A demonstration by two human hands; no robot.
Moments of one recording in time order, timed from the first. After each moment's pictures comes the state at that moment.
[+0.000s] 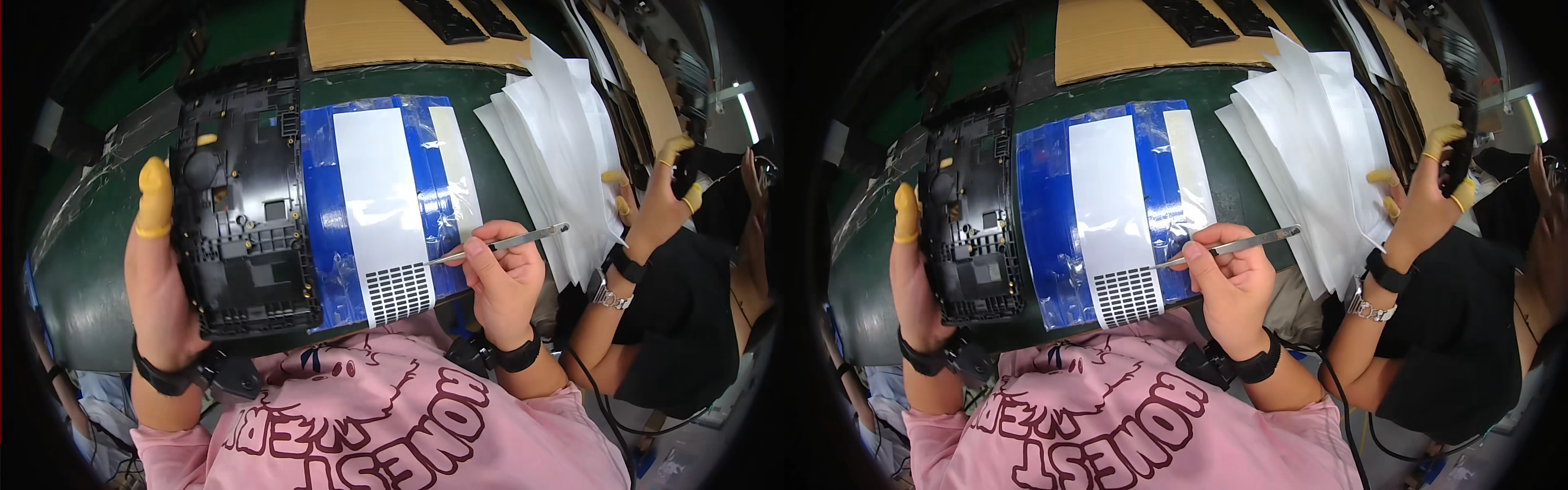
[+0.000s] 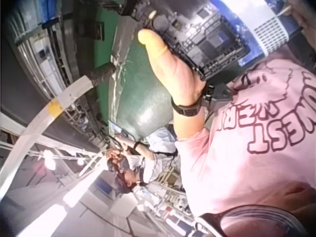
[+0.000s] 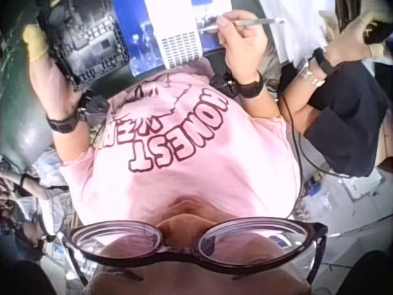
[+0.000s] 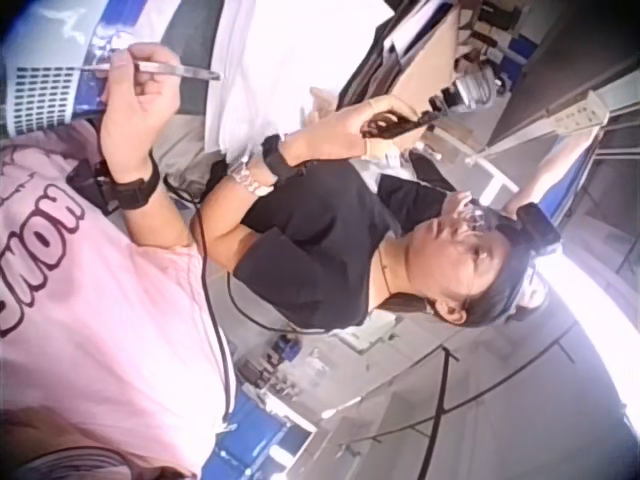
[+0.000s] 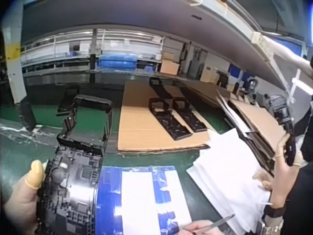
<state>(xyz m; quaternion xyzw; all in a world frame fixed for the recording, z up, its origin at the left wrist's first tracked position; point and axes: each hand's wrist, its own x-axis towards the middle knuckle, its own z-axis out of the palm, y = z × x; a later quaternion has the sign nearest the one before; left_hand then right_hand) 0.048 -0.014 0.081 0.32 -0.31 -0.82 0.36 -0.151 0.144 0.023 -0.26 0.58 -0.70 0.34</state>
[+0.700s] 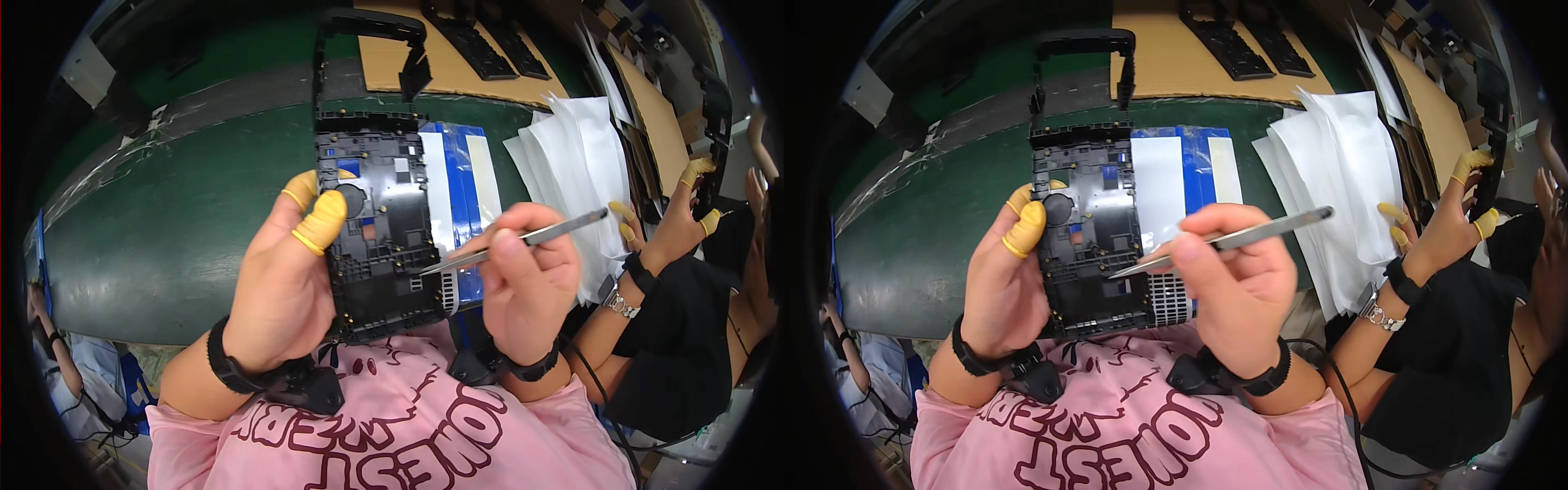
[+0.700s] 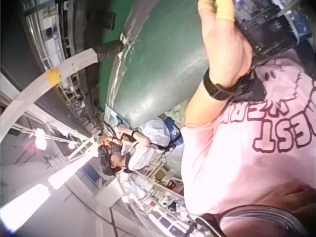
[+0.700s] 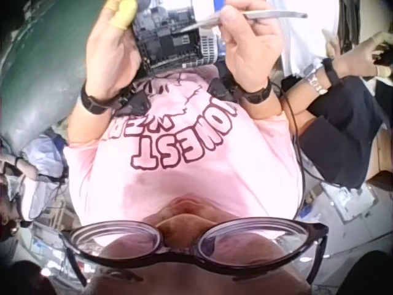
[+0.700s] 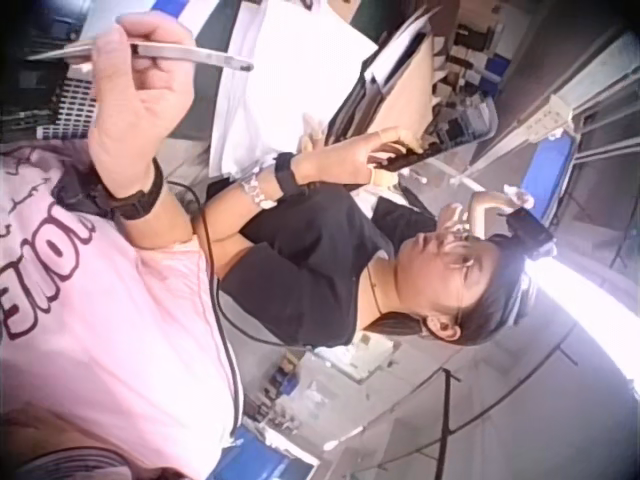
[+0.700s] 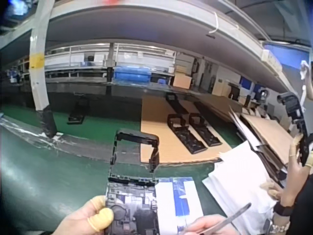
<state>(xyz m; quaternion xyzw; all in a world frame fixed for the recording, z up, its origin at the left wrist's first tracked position) 0.032 0.024 0.080 0.27 -0.31 -0.84 0.35 -0.113 0.110 0.081 -0.33 0.46 -0.73 0.37</state>
